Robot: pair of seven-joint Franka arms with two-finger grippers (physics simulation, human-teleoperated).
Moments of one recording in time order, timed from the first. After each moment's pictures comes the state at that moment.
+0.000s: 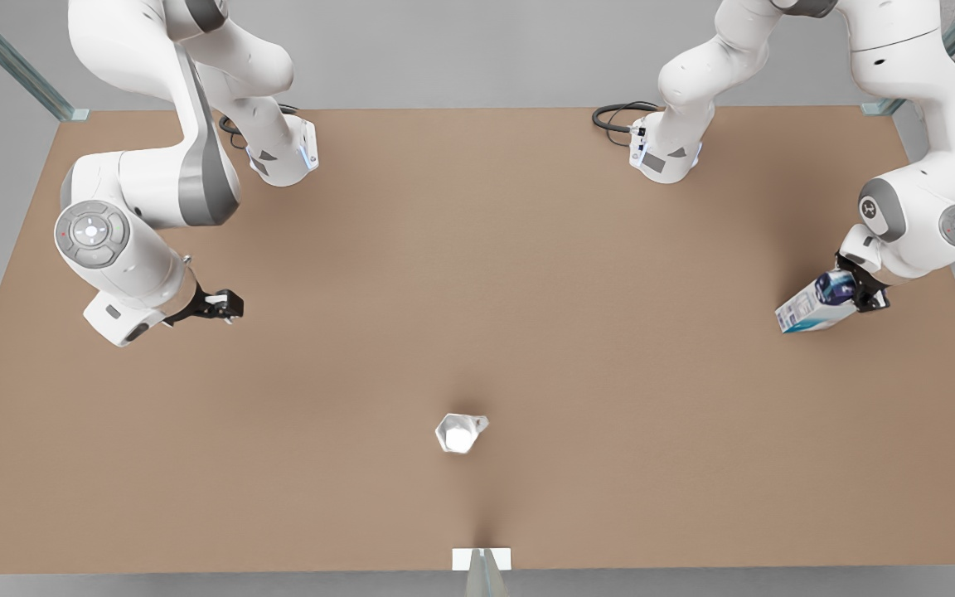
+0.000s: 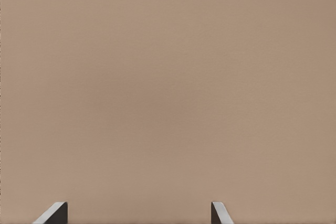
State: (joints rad) left arm 0.48 0.10 -0.04 -2.20 0.19 2.24 1.71; right arm 0.07 0.25 0.15 -1.41 -0.17 1.56 0.12
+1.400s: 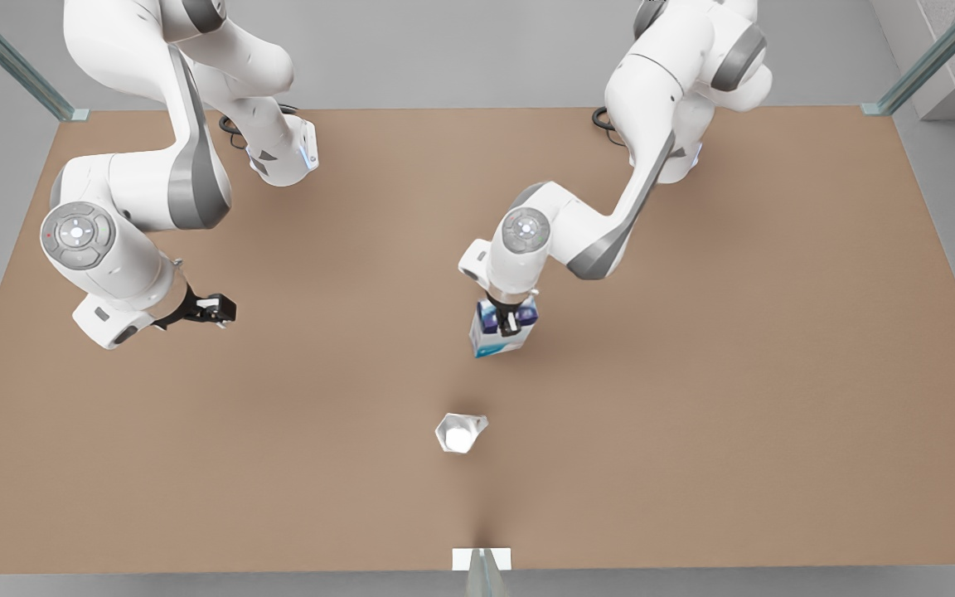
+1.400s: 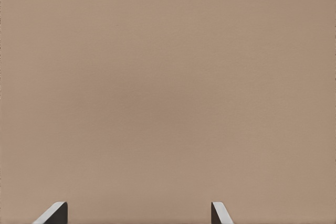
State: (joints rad) left arm -0.75 0.54 0.03 -1.46 -0.08 2.05 0.64; right arm 0.05 0.25 0.14 -1.41 -0.16 1.58 0.12
